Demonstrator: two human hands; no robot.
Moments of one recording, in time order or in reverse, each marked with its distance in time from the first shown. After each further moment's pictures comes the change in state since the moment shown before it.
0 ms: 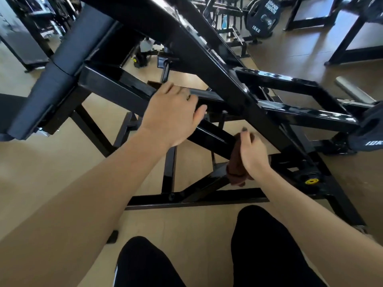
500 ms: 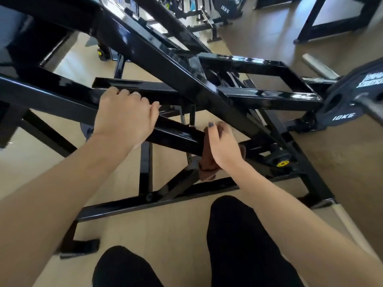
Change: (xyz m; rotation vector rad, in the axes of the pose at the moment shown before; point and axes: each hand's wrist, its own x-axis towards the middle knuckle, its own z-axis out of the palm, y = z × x) left_hand 0.019 0.023 0.010 0.199 -0.204 -0.034; right_hand 0.016 0.029 -0.007 0.001 -0.087 -0.048
